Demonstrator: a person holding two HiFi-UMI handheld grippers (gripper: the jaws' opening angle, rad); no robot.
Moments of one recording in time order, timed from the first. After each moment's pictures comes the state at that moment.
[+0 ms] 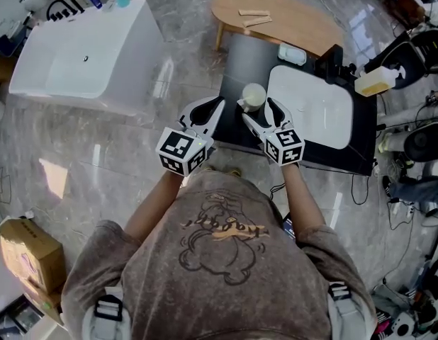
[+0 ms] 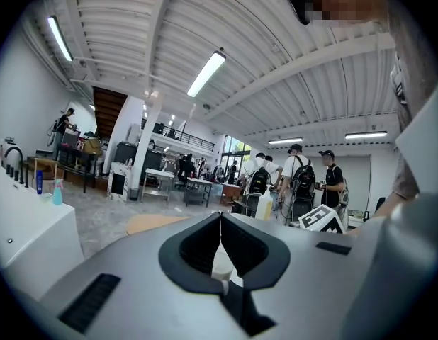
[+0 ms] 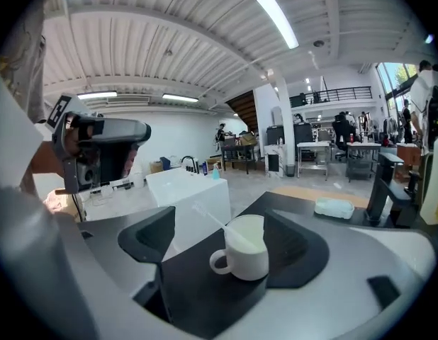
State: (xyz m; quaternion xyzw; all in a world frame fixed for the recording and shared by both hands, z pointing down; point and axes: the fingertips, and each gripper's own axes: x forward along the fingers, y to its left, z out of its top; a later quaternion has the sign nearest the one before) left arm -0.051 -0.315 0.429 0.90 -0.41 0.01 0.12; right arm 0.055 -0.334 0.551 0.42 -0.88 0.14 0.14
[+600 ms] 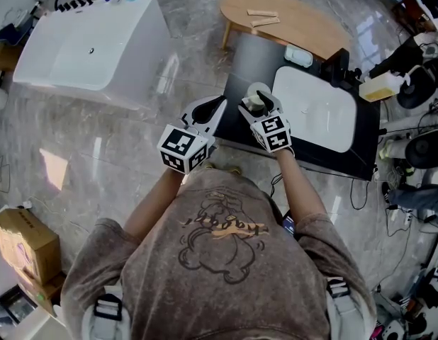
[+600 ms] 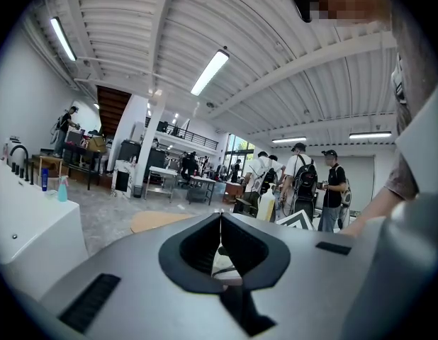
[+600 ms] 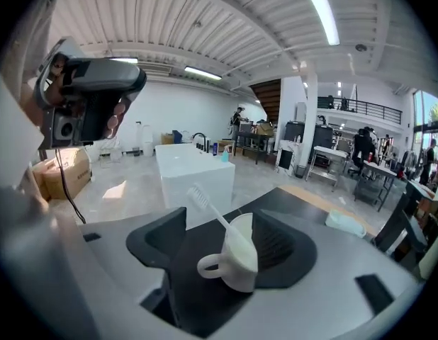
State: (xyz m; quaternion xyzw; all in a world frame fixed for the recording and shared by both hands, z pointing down) left arm -0.064 -0.307 0.432 0.90 -0.42 0.02 0.13; right arm 0.014 -0.356 0.587 0.37 -0.89 0.07 0.26
